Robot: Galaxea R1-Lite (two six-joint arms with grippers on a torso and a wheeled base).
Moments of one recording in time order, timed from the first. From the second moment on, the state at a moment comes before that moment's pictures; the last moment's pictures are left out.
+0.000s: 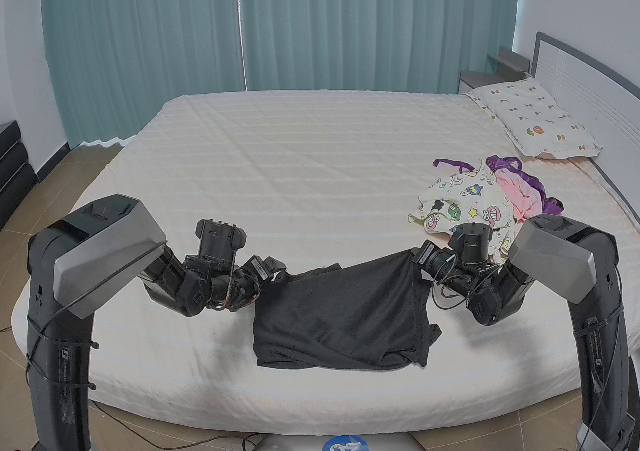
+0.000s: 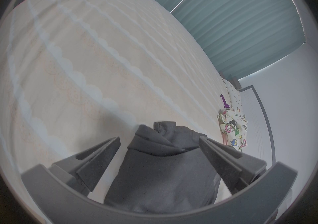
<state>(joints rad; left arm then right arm) -0.33 2.40 -1.19 -0.53 -0.12 -0.91 0.29 2.55 -1.16 -1.09 0.03 0.75</state>
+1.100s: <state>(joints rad) -0.30 2.46 -1.24 -0.53 0.01 -0.92 0.30 2.60 -1.20 -1.18 0.00 0.73</state>
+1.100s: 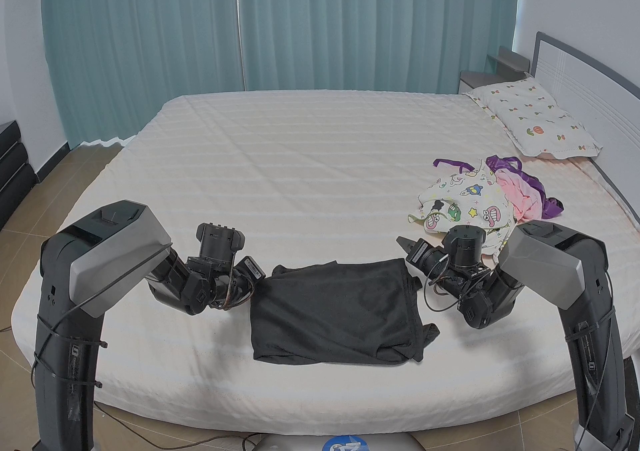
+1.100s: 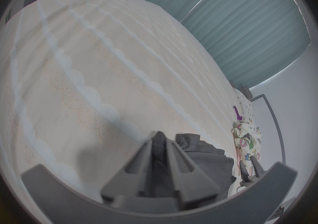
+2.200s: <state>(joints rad) -0.29 2.46 -1.18 -0.63 0.00 -0.97 0.39 2.26 -0.54 -1.08 0.41 0.51</state>
